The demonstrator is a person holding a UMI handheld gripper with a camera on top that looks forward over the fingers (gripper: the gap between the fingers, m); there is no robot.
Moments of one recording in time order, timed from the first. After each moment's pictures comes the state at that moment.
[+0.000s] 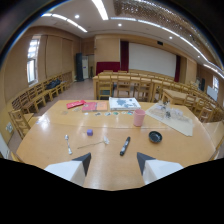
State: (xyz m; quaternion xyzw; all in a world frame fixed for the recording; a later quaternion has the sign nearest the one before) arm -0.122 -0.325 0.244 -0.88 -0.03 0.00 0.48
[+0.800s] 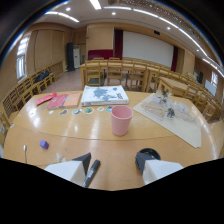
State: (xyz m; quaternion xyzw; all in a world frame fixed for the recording) arm 0.021 -0.092 0.118 -0.90 -0.01 -0.02 0.43
